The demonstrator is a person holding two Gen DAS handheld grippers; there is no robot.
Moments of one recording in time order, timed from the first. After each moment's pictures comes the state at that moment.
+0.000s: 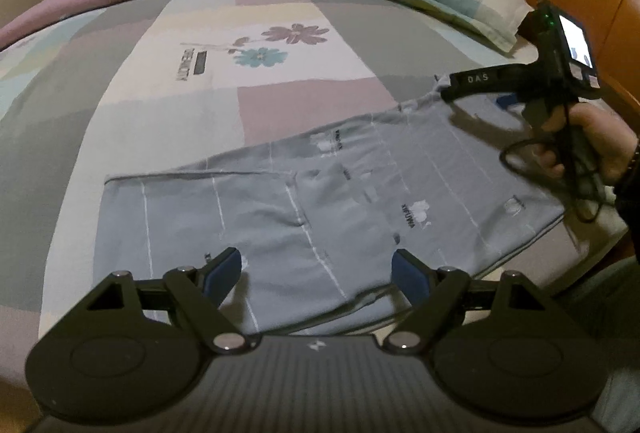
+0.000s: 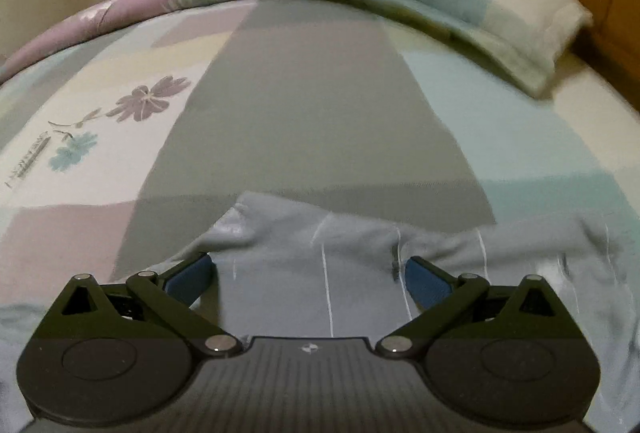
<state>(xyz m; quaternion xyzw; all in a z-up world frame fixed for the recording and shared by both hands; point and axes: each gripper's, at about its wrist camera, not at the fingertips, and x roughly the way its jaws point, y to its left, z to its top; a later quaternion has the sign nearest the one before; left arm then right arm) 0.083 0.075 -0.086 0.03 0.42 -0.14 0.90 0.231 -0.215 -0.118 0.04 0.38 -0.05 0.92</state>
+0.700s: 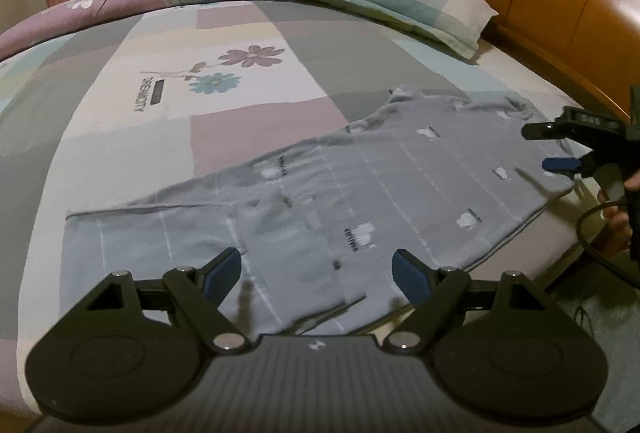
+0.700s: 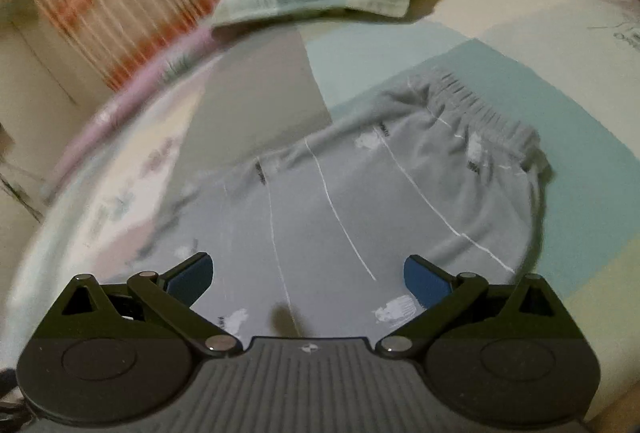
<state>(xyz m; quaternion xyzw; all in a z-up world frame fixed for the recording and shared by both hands) 0.076 0.046 -0.072 0.04 0.39 -0.19 0.90 0.078 -0.337 -0.110 0.29 0.35 -0.02 0.89</state>
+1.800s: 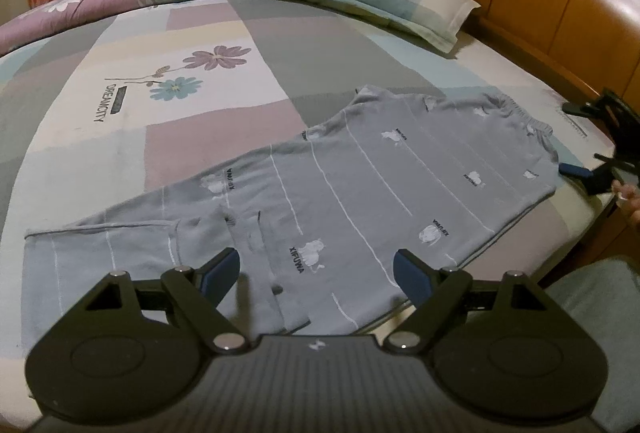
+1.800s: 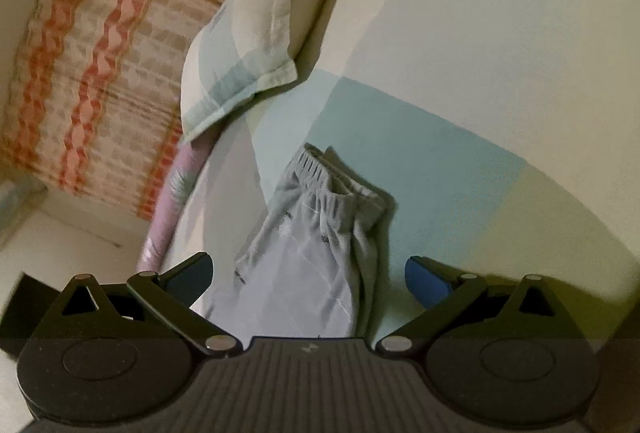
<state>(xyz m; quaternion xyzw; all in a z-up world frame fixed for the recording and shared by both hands) 0.084 0.013 -0.072 0.04 0.40 -0.22 0.89 0.042 -0.456 -0.133 0.51 0.26 -0.04 0.82</state>
